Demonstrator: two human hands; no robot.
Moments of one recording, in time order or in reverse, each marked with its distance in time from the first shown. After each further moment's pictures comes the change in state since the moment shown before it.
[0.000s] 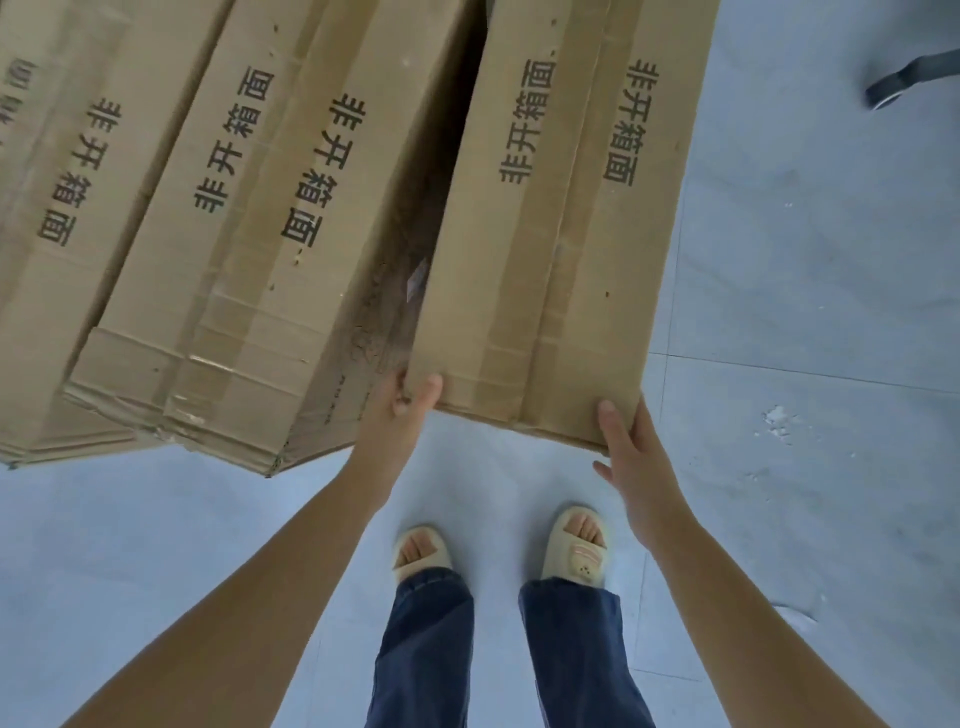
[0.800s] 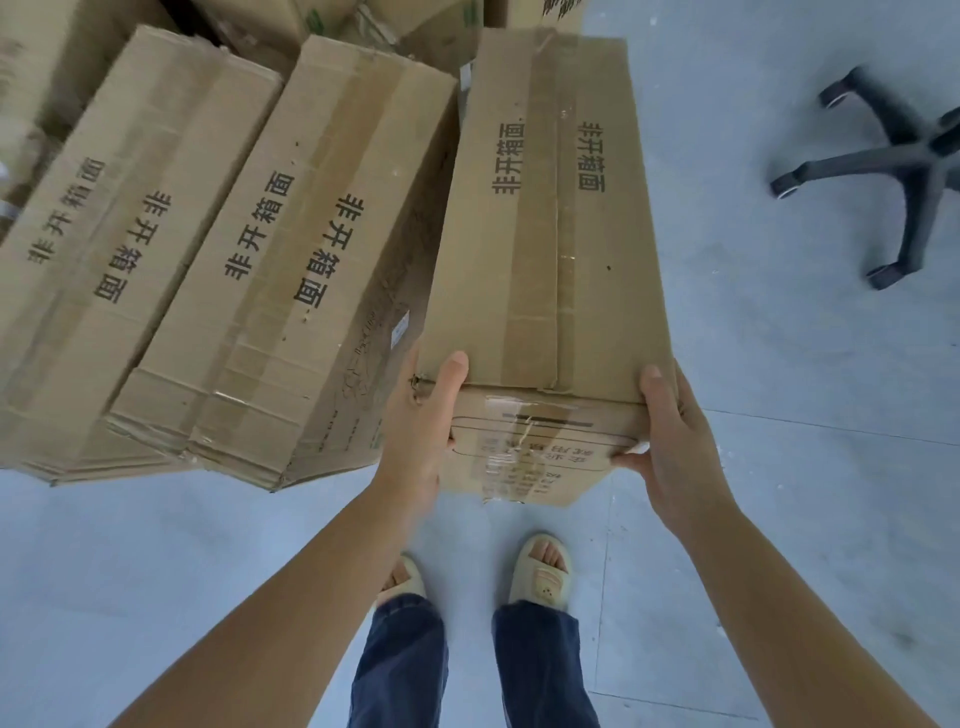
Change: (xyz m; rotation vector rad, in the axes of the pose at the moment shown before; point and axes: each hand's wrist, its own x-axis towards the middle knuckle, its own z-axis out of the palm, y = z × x) left_hand -0.084 0.130 0.040 -0.406 0.104 -0.132; right_hand -0.069 -0.126 -0.053 0.137 0.100 -0.108
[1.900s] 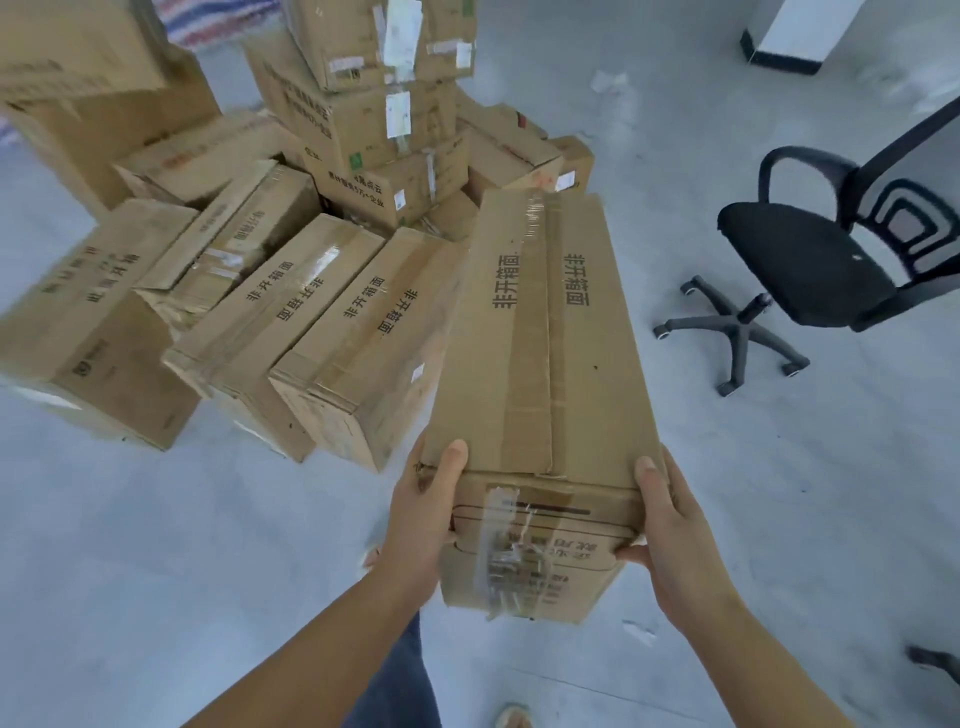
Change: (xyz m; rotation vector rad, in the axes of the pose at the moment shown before) left_hand -0.444 -0.047 -0.108 -0.096 -0.092 0.168; right_hand -0.427 -0.030 -0.145 -0.128 -0.042 -0.247
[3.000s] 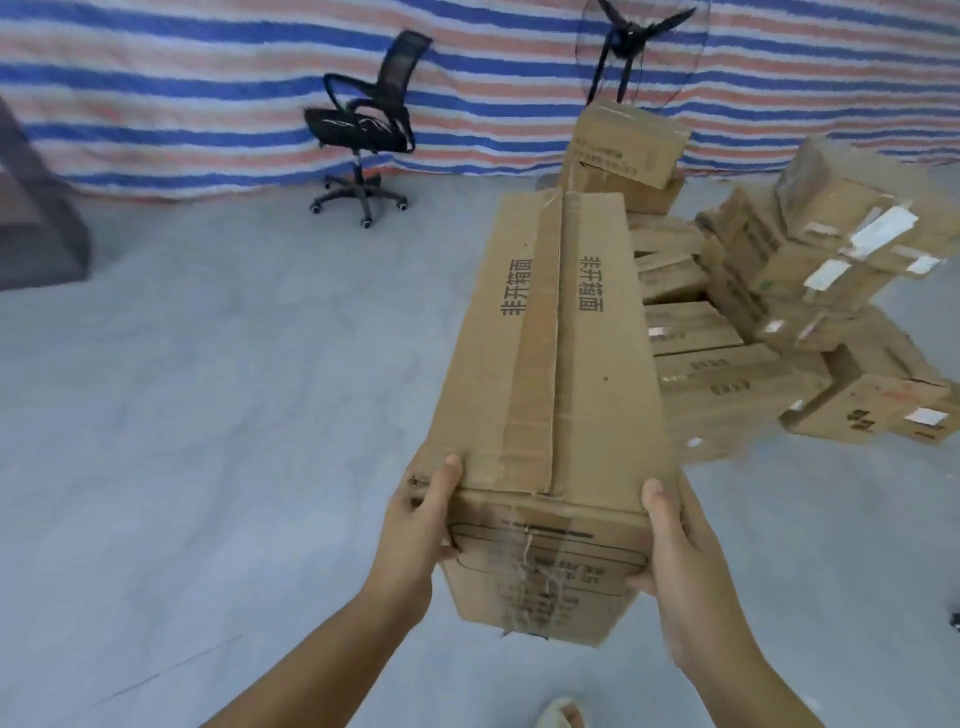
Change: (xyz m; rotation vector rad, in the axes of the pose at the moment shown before) left_hand -0.403 -0.198 -0.309 -0.567 0.600 0.241; right_hand -0.409 0.096 0.121 -0.342 -0.666 -0.227
